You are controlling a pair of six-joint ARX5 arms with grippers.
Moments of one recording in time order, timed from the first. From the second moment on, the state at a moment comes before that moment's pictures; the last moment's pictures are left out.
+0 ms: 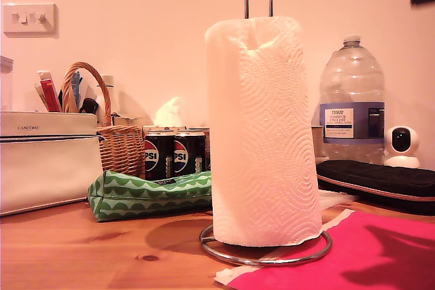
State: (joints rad) left arm -0.31 0.93 0.88 -0.26 0.33 0.19; right arm 0.20 0.66 0.54 -0.03 -0.10 -0.08
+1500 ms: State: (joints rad) left arm -0.30 0.28 0.42 -0.43 0.31 -0.07; right arm 0.25 0.23 0.38 -0.57 -0.04 0.03
